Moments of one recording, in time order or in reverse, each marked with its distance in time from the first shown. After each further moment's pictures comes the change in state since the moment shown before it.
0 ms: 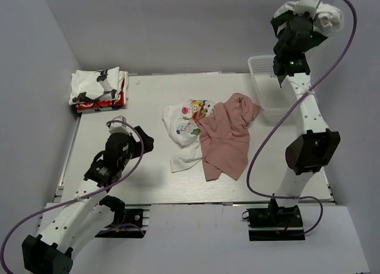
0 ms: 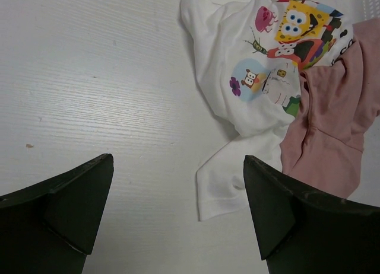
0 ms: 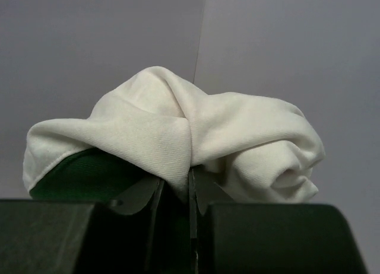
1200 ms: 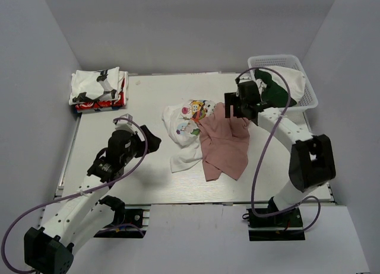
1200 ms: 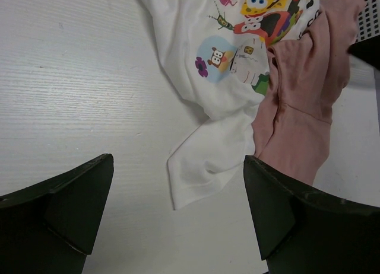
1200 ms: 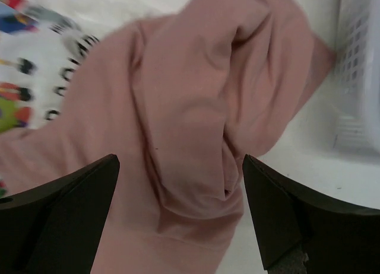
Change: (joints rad) left arm 0.000 0.082 0.005 0.061 0.147 -0.019; right arm 0.211 -0.224 -0.814 -0.529 -0.583 0.513
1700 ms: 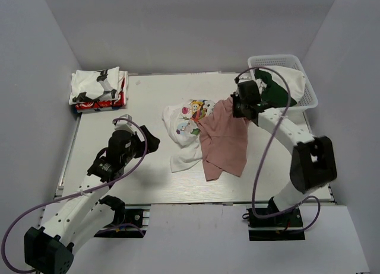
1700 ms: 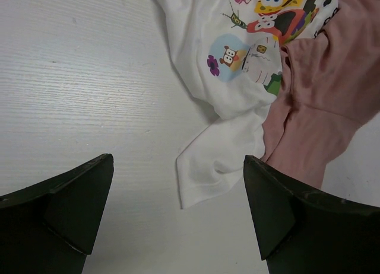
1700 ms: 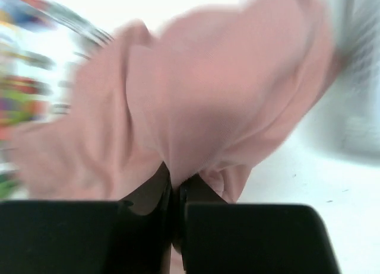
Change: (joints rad) left arm 0.000 -0.011 0.000 -0.020 -0.024 0.000; right arm 0.011 0.039 -0.011 -0.010 -0.002 0.009
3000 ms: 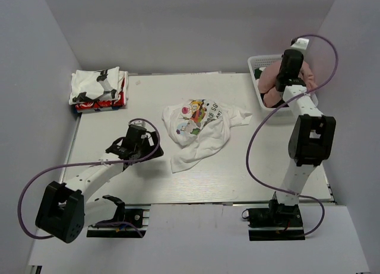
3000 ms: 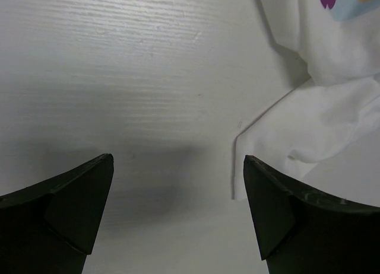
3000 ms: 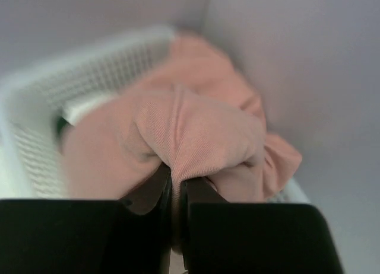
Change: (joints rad) left arm 0.000 0.369 0.041 -0.049 0.014 0.029; right arm -0.400 0.248 0.406 0.429 0.310 -0.204
